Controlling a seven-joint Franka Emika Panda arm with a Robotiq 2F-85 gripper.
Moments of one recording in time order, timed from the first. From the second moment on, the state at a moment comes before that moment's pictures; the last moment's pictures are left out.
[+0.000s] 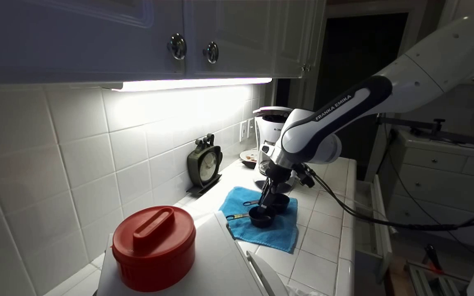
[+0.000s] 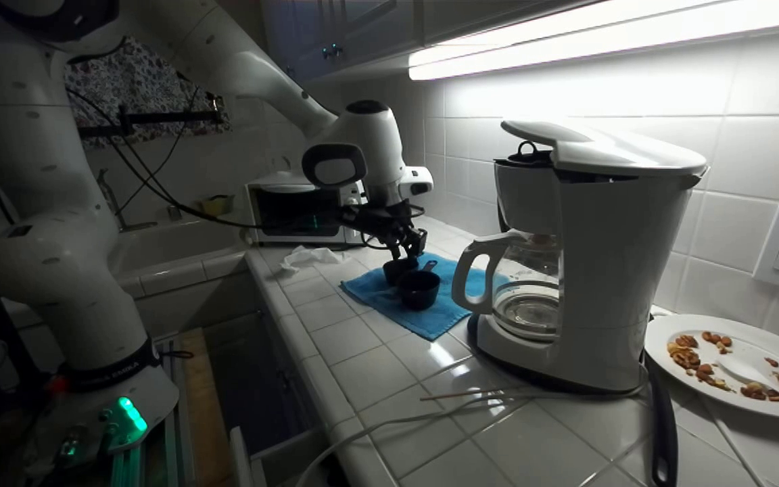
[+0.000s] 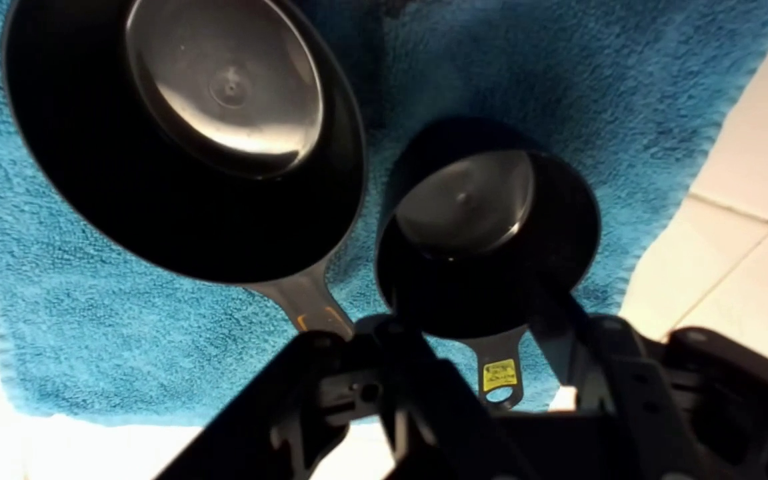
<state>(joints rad) -0.13 0.07 -0.04 -2.34 0.43 2.63 -0.83</state>
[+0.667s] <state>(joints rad) -0.13 0.07 -0.04 -2.33 0.43 2.62 -0.83</state>
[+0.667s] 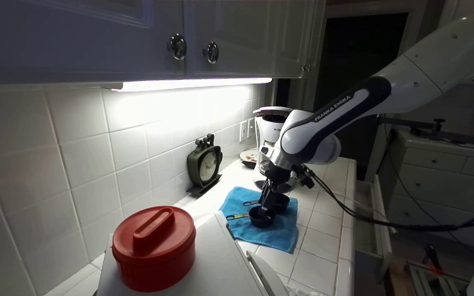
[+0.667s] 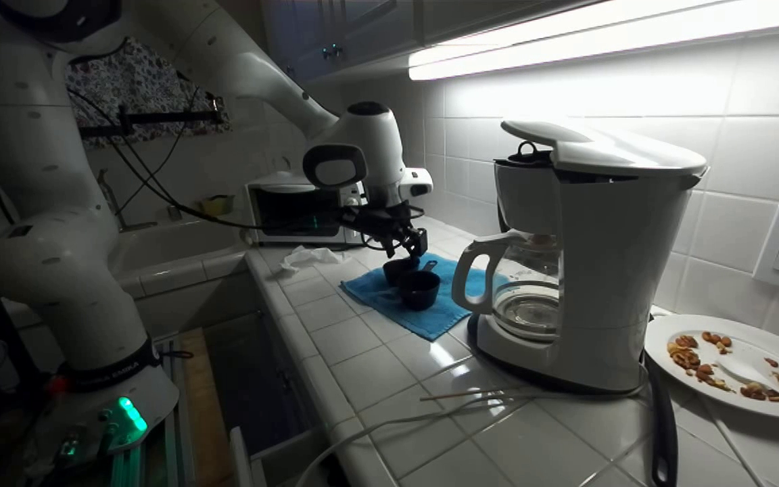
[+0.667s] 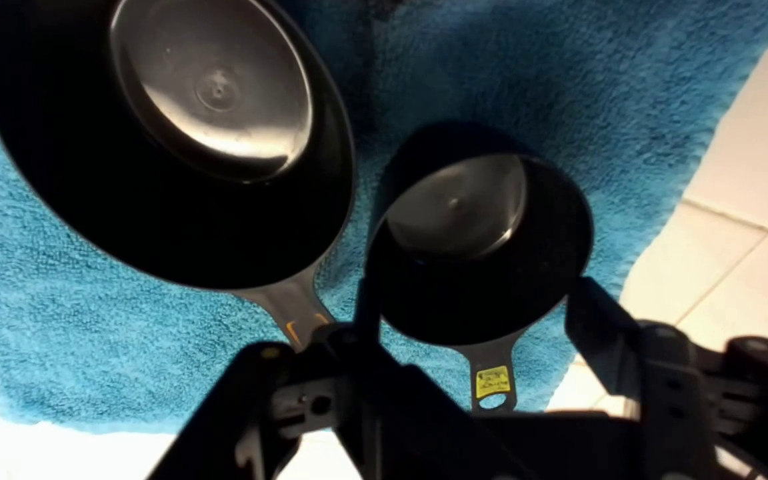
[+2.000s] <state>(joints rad) -0.12 0.11 -0.03 -2.33 0.42 2.62 -0.84</state>
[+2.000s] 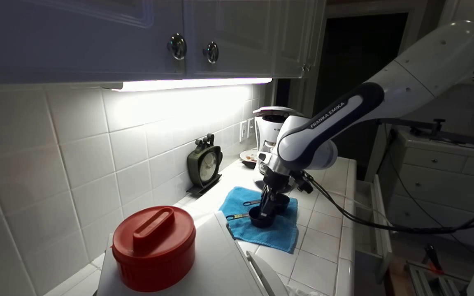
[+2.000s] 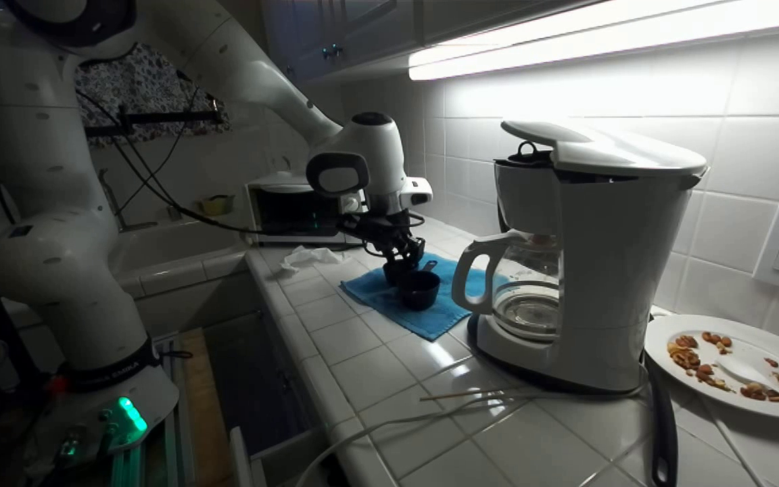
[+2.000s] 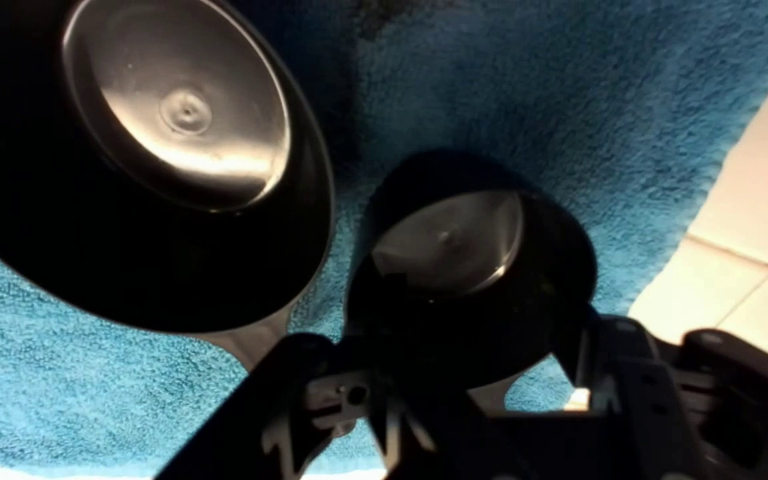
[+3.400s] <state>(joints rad) -0.12 0.11 0.00 -2.31 0.42 2.62 -0.90</state>
